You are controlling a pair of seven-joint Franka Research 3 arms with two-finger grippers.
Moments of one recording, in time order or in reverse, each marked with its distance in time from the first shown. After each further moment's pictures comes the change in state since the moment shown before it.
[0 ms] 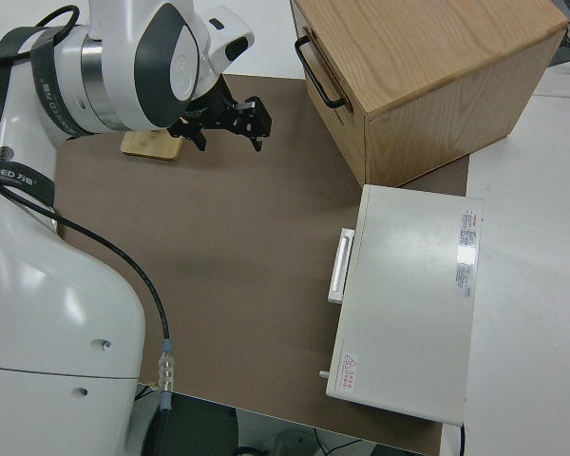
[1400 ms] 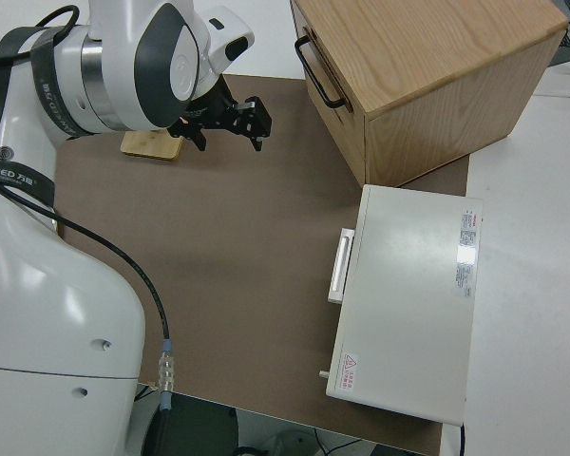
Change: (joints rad) left arm -0.001 0.058 -0.001 -0.008 0.000 0.048 0.000; right arm 0.000 0.000 0.000 0.000 0.000 0.000 0.000
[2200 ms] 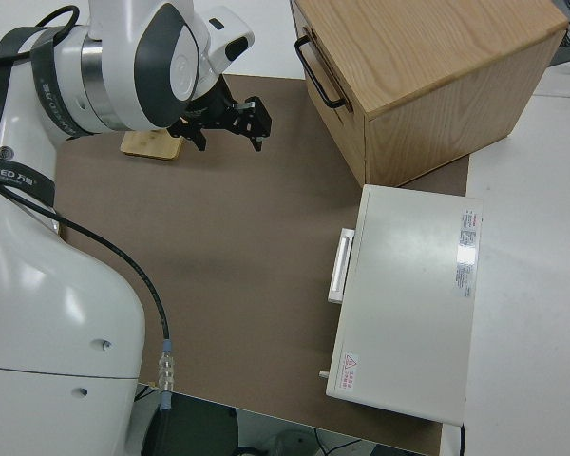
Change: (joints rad) left arm -0.015 0.000 0.002 0.000 -0.003 0.019 -0.012; right arm 0.000 0.000 0.000 0.000 0.000 0.000 0.000
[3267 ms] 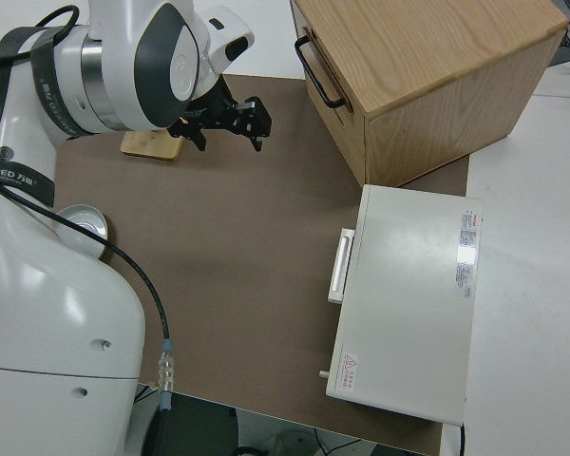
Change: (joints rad) left arm -0.313 0.073 0.002 0.066 0.002 0.044 -0.398; right arm 0.000 0.000 0.000 0.000 0.000 0.000 0.000
